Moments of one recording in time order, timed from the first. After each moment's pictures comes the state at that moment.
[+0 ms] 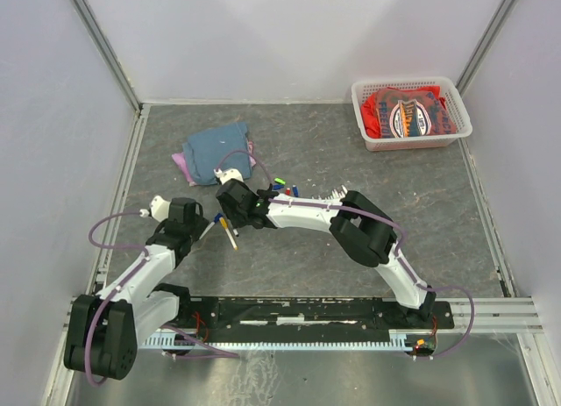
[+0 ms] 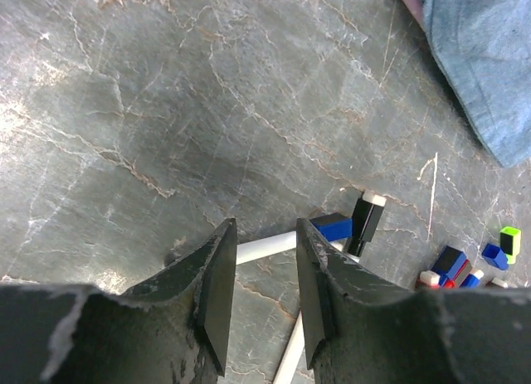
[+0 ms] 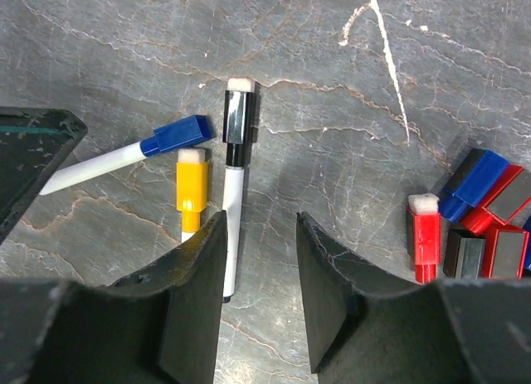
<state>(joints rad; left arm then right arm) -0.17 0.98 0.35 -0.18 -0.33 -1.07 1.09 2.23 1.67 -0.28 0.26 0.45</state>
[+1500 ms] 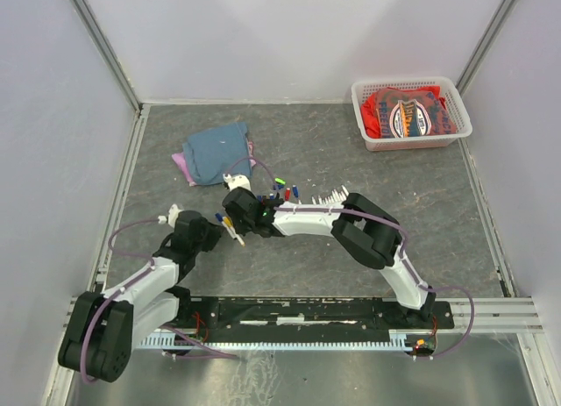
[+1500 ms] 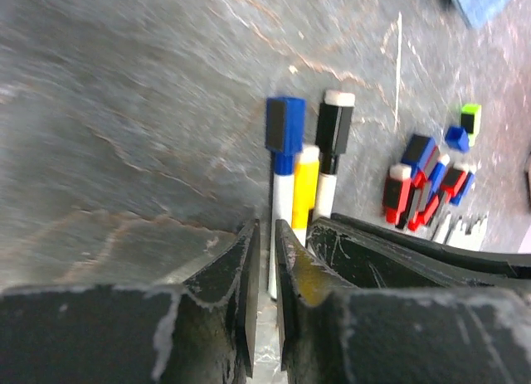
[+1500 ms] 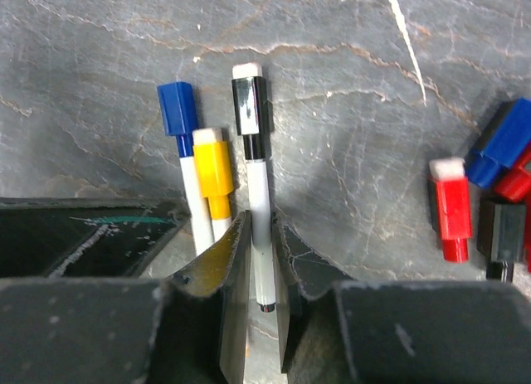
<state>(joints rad) -0.24 0.97 0.17 0.08 -0.09 -1.12 1.10 2.19 1.53 -0.13 0.26 0.55</state>
